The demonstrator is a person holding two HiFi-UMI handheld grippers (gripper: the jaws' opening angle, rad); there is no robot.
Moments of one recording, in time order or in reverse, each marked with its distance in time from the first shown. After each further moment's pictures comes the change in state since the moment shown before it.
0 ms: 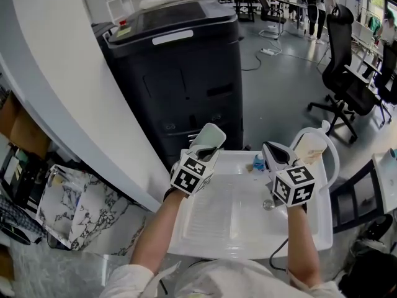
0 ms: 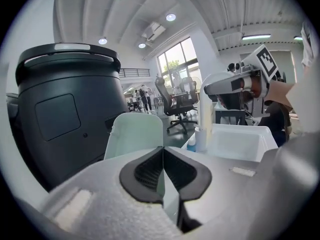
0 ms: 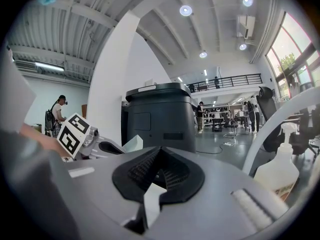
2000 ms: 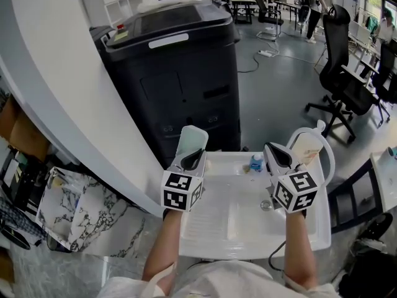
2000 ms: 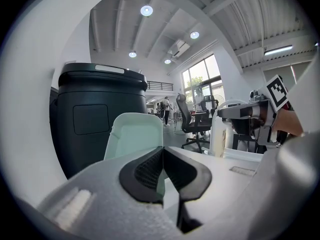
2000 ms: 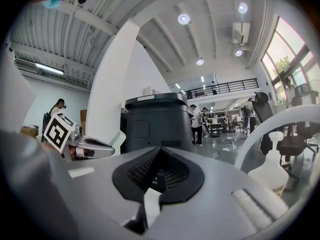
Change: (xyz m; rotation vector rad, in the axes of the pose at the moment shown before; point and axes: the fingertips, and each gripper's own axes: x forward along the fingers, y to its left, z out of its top) left arm -0.065 0.007 0.029 -0.204 -0.180 0.219; right arm -0.027 -0.003 0.019 0.005 -0.082 -0.026
